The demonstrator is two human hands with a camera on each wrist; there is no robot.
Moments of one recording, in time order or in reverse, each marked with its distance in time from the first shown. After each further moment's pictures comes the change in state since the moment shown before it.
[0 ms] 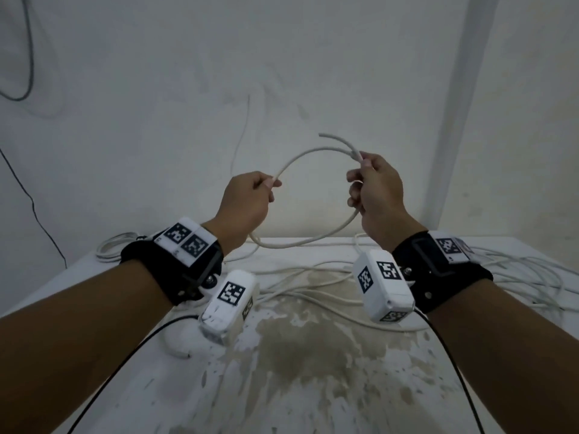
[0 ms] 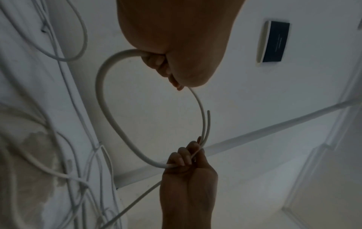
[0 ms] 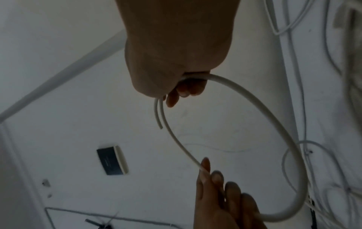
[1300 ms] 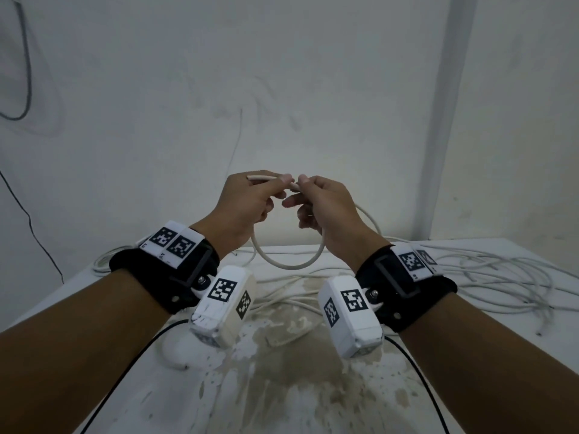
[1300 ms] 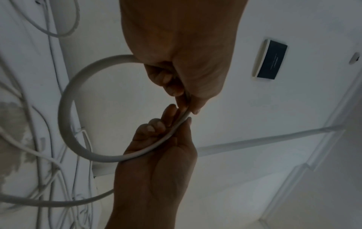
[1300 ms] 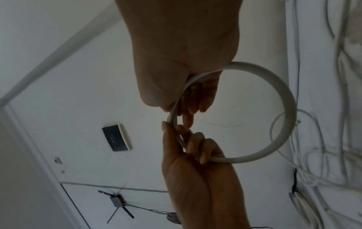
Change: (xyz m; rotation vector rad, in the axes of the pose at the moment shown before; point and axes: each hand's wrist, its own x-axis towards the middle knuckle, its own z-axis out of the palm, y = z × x) left_hand -0.012 0.037 -0.004 -0.365 -0.136 -0.046; right_hand -0.040 -0.003 0.036 -0.085 -0.312 0.071
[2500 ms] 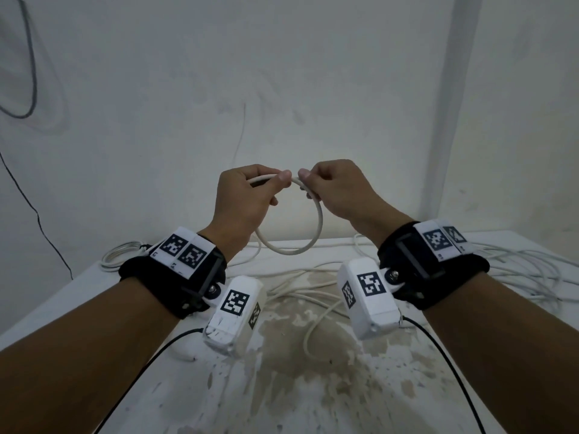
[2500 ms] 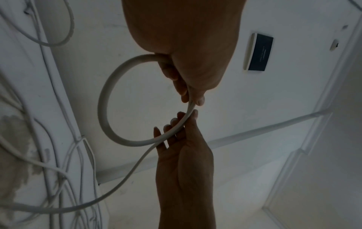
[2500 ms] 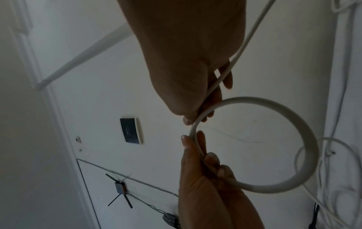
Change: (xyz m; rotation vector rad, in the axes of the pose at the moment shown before) left_hand -0.011 -0.009 -0.002 0.132 0.146 0.200; right_hand 0.006 -0.020 -0.017 -0.648 -0.026 -0.215
